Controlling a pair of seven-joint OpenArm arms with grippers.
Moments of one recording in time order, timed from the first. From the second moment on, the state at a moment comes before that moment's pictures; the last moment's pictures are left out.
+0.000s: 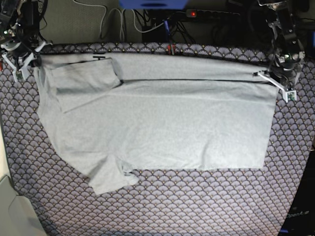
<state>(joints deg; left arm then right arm) 14.7 -12.2 -25.6 90.7 -7.1 -6.6 42.6 -24.6 14.6 37.2 92.5 10.0 40.4 -40.1</state>
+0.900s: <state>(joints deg) 3.6 -14.8 -30.6 89.8 -5.4 -5.9 42.8 -12.6 19.9 47.8 88.5 8.8 40.3 -43.4</state>
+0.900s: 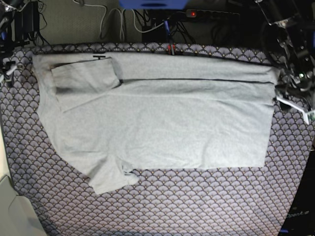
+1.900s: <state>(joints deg) -26.1 -16.5 -12.7 43.2 -5.3 -4.9 24.7 31.8 26.4 8.3 30.6 8.2 35.3 -19.1</state>
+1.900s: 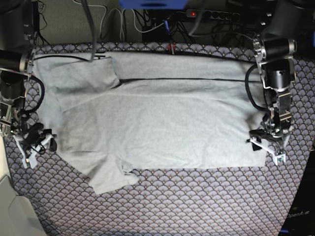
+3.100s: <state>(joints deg) -35.7 -16.2 -12.5 24.6 -5.1 -5.1 11.0 27.3 24.7 8.3 30.3 11.0 34.5 -14.9</state>
